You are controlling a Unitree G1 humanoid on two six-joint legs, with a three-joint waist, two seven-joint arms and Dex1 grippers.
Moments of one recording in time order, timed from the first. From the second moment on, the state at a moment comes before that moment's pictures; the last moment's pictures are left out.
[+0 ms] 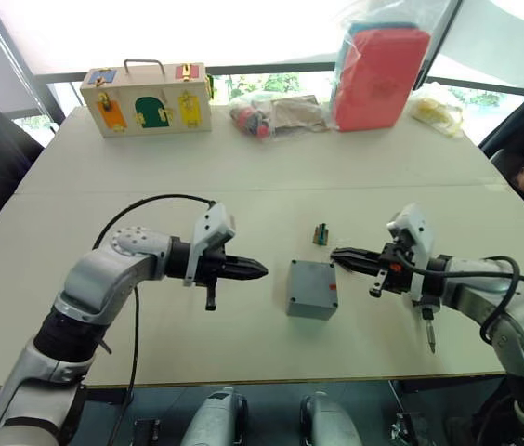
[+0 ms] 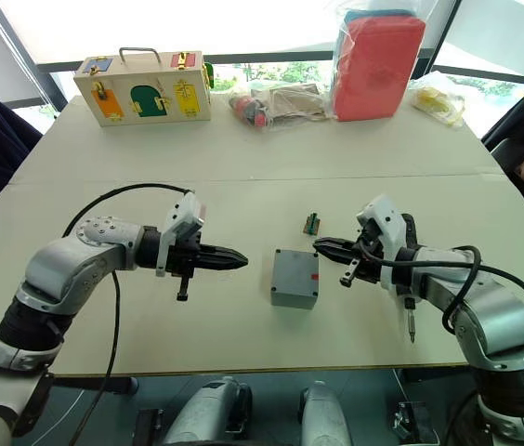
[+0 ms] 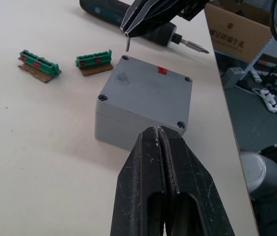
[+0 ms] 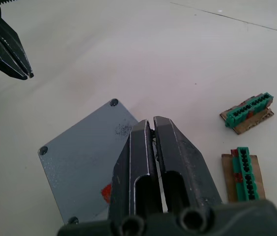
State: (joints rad) left arm -0.56 0.63 -0.21 -0.25 -0.53 0.77 -1.10; right arm -0.22 -0.75 -0.11 -0.46 0.53 0.79 0.80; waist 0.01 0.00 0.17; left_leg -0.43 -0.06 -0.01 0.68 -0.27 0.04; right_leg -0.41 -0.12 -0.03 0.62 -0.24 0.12
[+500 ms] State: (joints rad) left arm -0.56 0.63 -0.21 -0.23 -0.51 0.76 -1.11; right arm -0.20 -0.75 -0.10 -0.46 0.53 0.78 0.78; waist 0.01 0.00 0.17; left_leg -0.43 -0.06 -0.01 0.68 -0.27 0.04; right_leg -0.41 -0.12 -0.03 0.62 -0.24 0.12
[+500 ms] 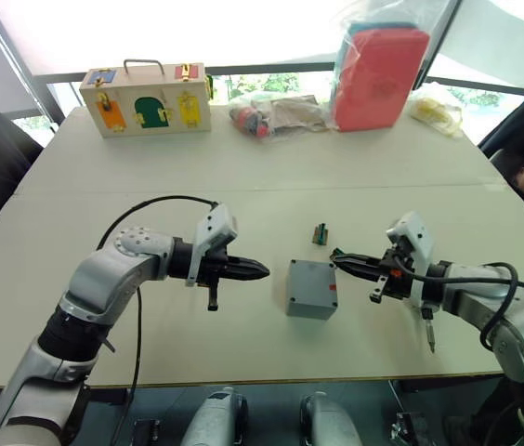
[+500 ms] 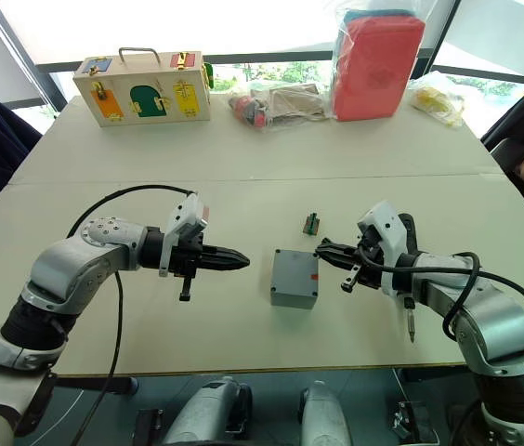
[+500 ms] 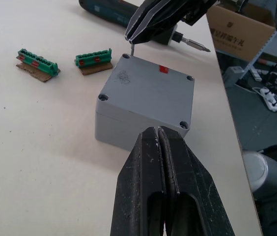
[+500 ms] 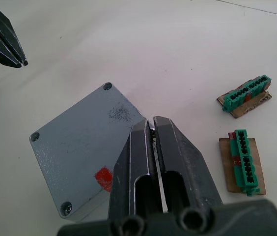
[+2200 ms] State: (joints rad) left arm -0.59 0.59 -0.21 -0.20 -0.50 0.75 -1.11; right arm -0.32 -0.84 -0.20 -0.42 0.66 1.01 0.71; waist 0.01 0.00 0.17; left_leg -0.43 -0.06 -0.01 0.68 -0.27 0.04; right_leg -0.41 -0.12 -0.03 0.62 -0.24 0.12
